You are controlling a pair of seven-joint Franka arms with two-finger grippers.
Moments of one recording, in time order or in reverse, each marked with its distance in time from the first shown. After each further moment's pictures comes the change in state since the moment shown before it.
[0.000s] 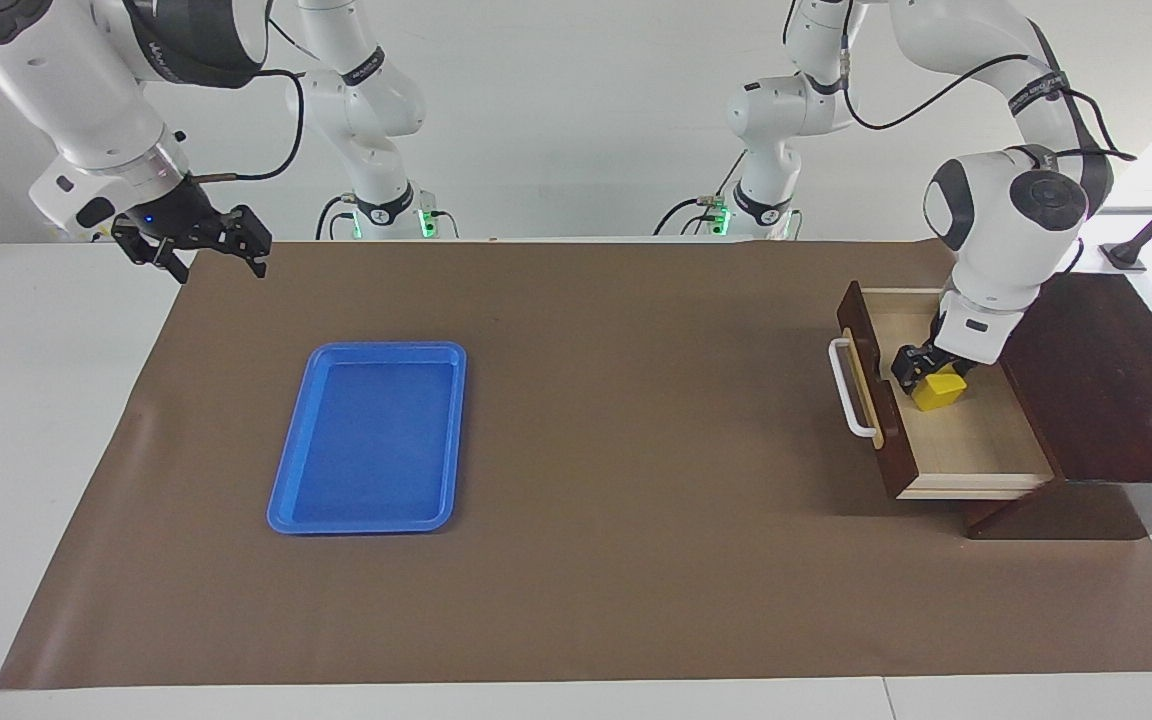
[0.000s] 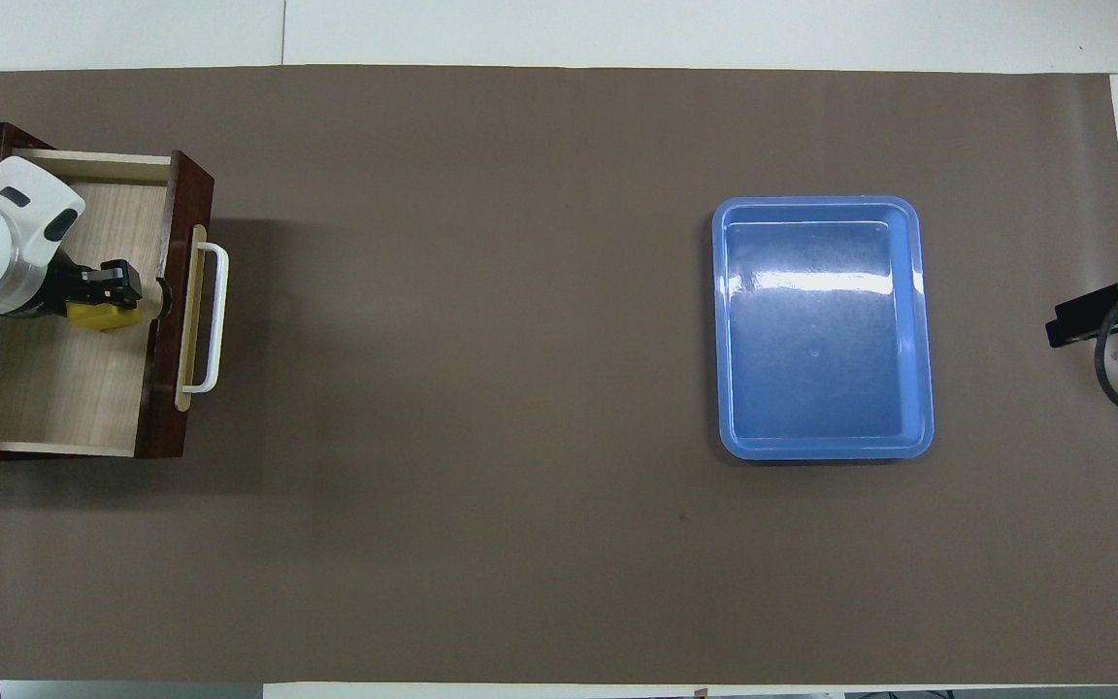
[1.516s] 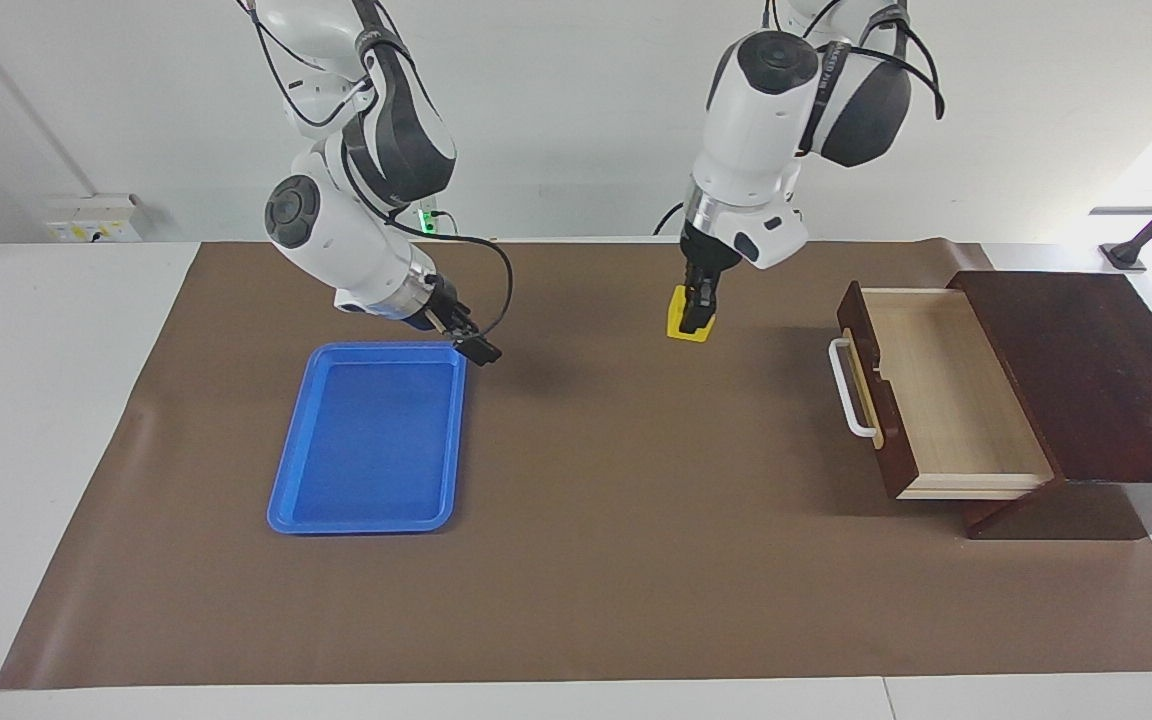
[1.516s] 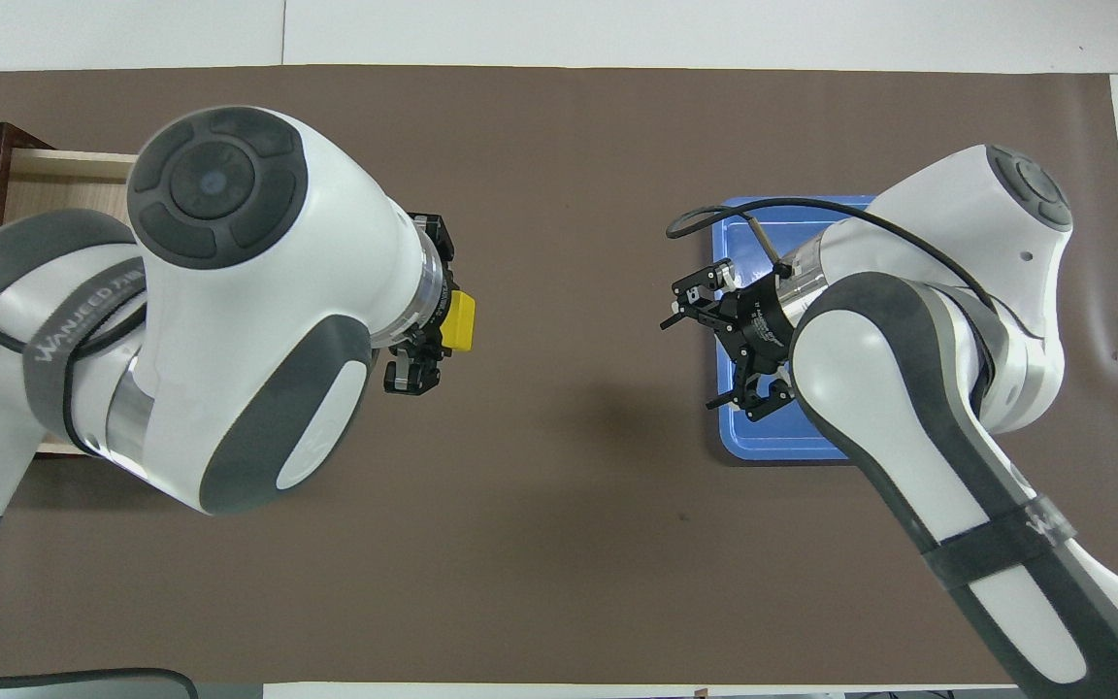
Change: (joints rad) left arm -0.566 0.042 -0.029 0.353 -0.210 -0.250 -1.792; right arm 0.336 0.158 0.031 -0.255 0.567 0.374 1.300
